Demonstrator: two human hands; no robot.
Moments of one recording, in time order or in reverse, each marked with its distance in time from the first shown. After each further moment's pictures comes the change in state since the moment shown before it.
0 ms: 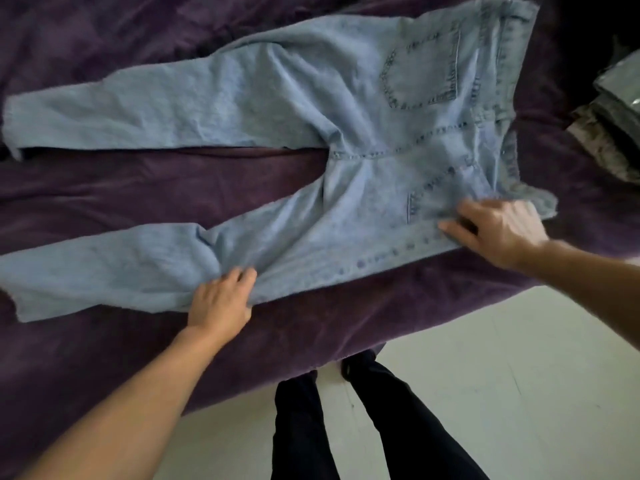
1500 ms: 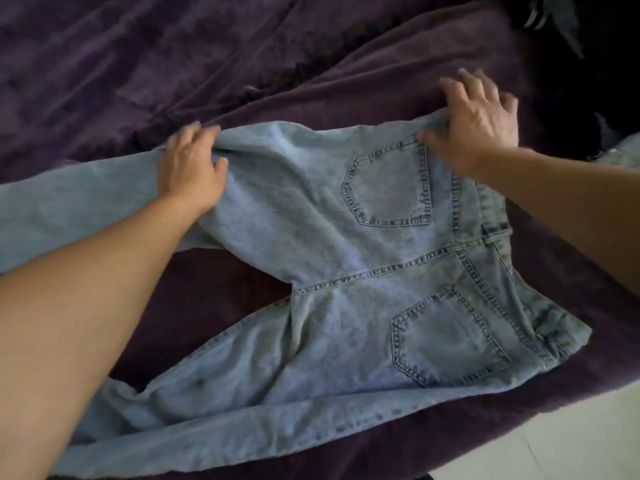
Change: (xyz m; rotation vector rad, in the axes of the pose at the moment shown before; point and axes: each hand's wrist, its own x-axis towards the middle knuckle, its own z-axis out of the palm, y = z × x) left_hand 0.323 0.004 -0.139 -0.267 0.372 -0.101; right_hand 0.239 0.110 -0.027 -0.012 0.011 0.433
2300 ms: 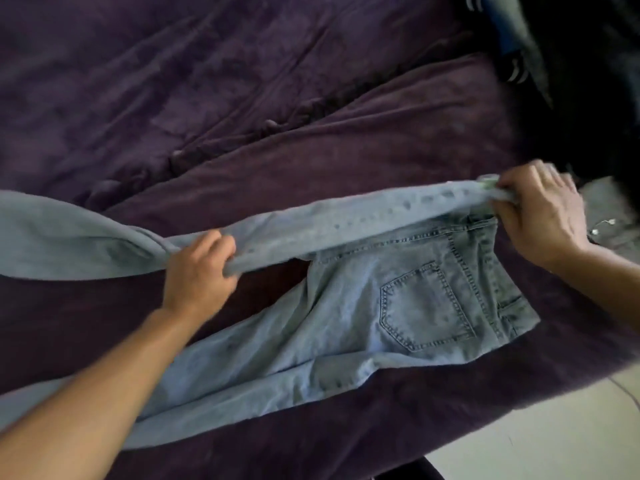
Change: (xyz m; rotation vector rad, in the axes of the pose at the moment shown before) left_hand -0.114 -0.018 -0.041 -0.013 0.137 0.348; right_hand -0.086 0.059 -0.045 0.105 0.264 -0.224
